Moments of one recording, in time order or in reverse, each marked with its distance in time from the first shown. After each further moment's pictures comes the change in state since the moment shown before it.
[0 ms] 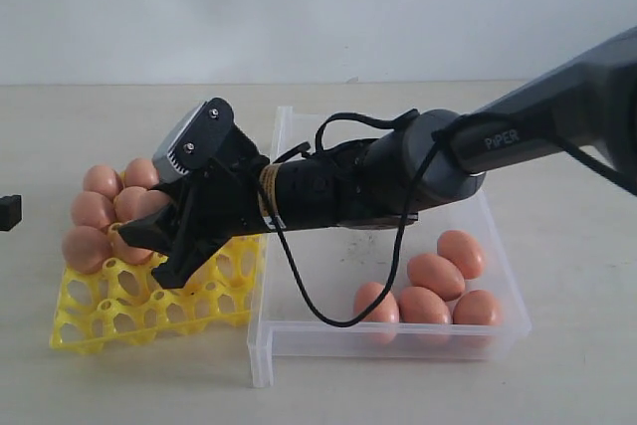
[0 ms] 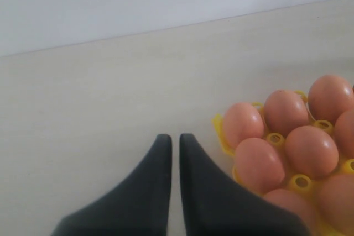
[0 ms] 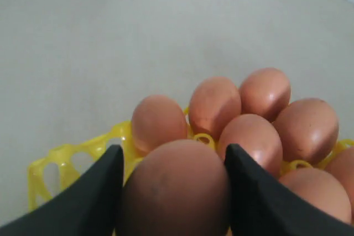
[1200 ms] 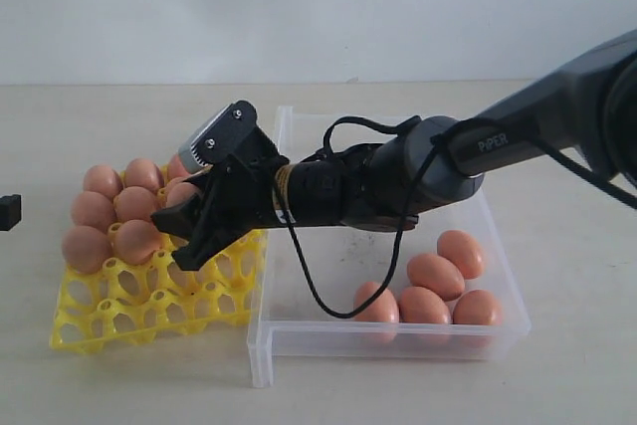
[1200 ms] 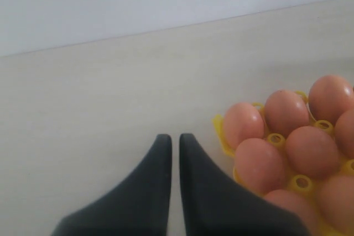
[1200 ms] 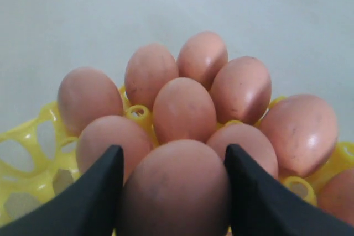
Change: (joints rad) left arm 0.000 0.000 0.000 0.000 0.000 0.000; right arm -0.031 0.043 -0.020 0.102 0.060 -0.045
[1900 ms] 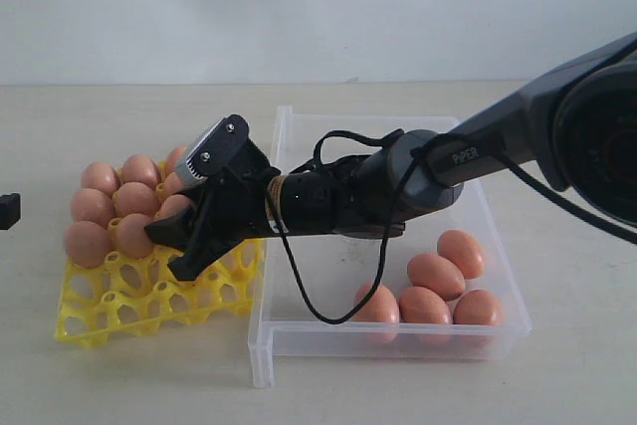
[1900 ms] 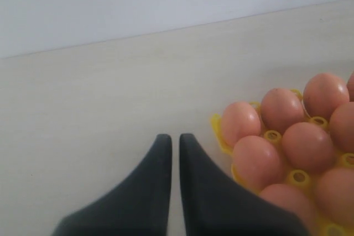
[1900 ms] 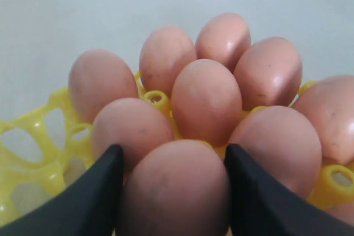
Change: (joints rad) left arm 0.000 0.000 0.000 0.000 -0.006 0.000; right arm 0.000 0.075 -0.056 -0.034 -0.032 0.024
